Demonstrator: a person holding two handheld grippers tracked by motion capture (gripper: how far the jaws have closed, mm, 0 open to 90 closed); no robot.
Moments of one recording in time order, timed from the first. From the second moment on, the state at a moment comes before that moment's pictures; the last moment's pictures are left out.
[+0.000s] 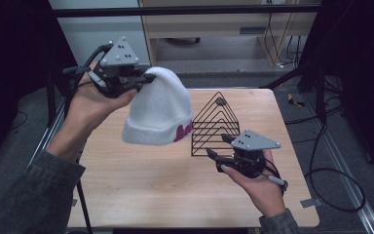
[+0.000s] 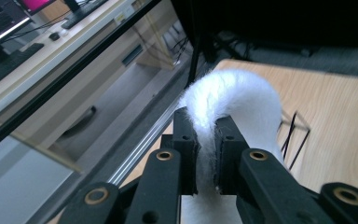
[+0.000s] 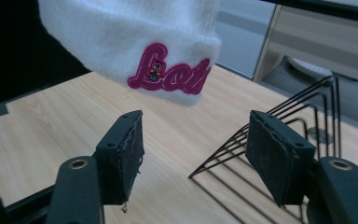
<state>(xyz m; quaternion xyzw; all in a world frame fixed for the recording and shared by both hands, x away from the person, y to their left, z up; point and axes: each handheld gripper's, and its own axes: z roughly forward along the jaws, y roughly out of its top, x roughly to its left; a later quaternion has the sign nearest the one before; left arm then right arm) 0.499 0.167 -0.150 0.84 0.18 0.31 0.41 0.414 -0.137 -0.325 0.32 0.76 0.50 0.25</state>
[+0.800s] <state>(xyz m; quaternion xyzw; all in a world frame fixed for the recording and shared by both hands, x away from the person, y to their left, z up) 0.495 0.125 -0.128 0.82 0.12 0.31 0.46 0.481 -0.147 -0.272 0.32 0.75 0.54 0.23</state>
